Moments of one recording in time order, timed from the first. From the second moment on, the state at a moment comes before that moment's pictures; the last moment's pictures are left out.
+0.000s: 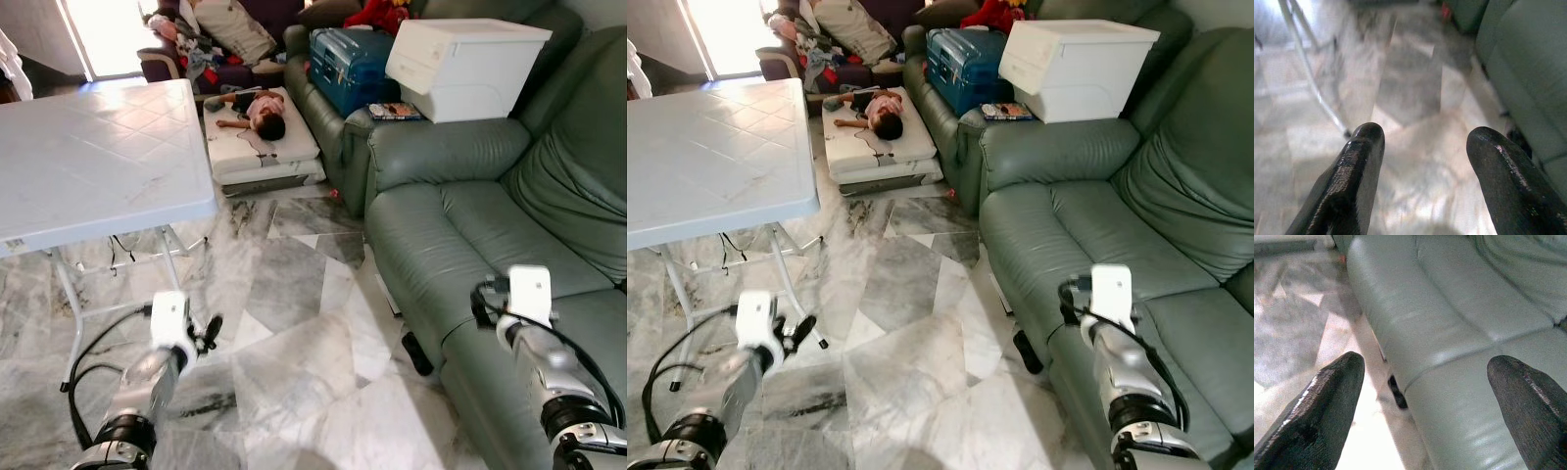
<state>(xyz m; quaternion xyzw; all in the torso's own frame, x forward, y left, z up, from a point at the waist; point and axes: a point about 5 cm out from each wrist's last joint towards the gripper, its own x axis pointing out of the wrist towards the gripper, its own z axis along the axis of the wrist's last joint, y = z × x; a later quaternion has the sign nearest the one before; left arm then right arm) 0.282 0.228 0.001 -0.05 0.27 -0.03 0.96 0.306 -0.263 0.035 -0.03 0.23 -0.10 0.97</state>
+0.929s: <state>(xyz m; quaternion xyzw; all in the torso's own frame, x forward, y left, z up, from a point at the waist) 0.181 0.235 -0.076 -0.01 0.49 0.03 0.87 0.192 -0.242 -0.070 0.03 0.46 -0.12 0.88</state>
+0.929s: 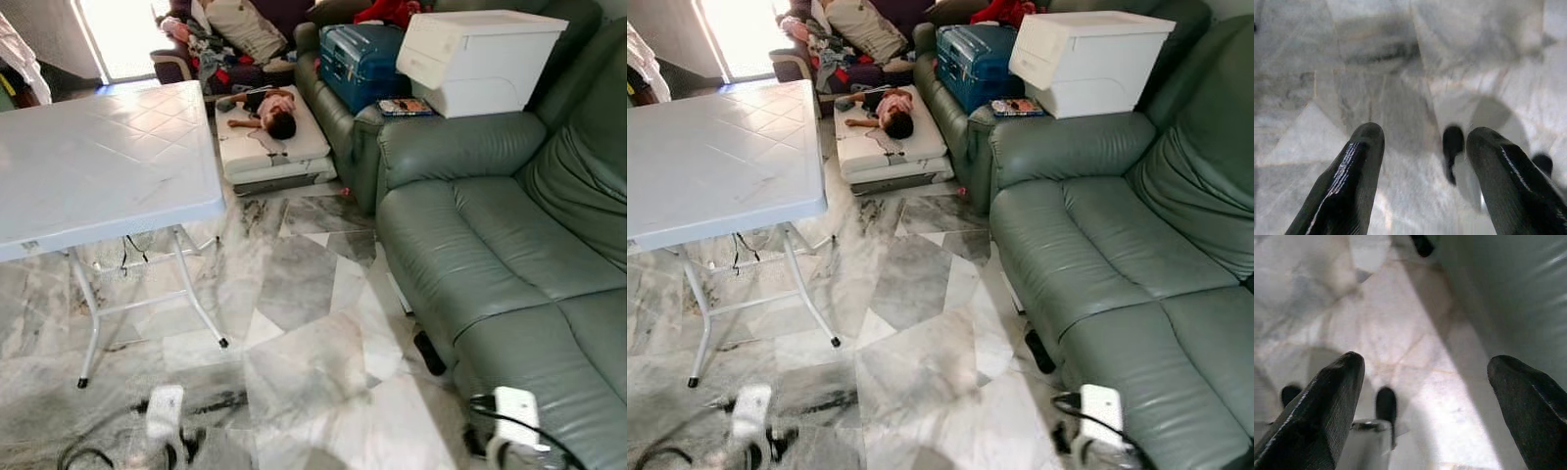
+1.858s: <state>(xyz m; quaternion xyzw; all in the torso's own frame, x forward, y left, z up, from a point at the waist) 0.181 0.216 -0.081 0.02 0.51 0.00 0.86 0.203 -0.228 -0.068 0.00 0.48 -0.09 0.87</state>
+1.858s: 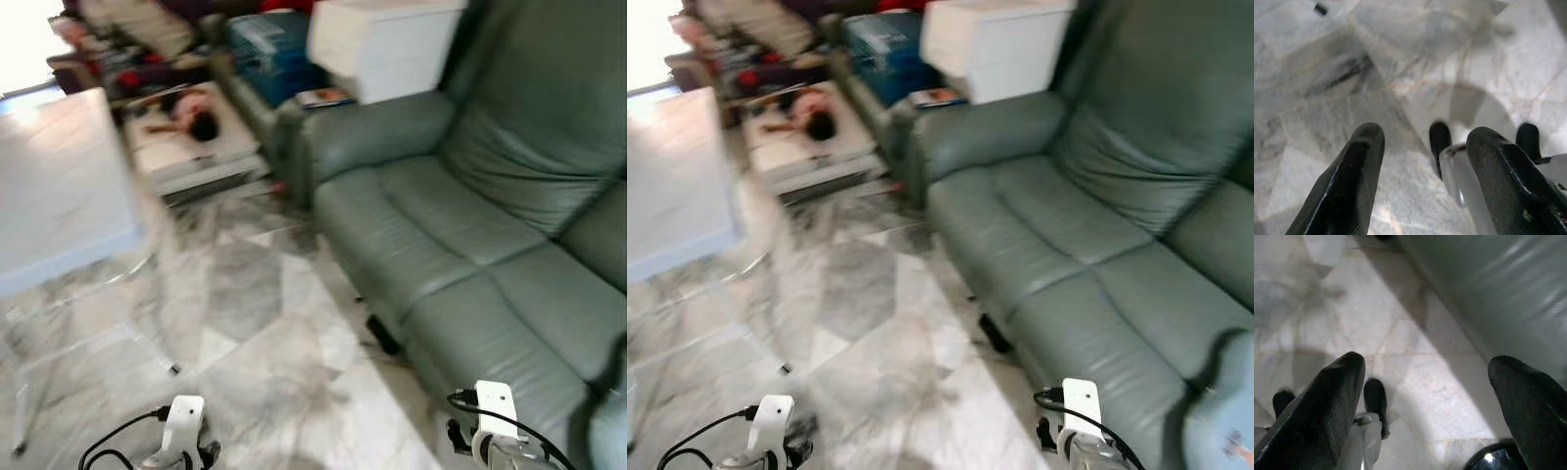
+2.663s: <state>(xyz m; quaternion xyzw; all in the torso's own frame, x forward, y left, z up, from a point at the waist) 0.185 0.221 -0.079 0.04 0.51 -0.01 0.86 0.212 -0.222 -0.065 -0.01 0.47 -0.07 0.88</state>
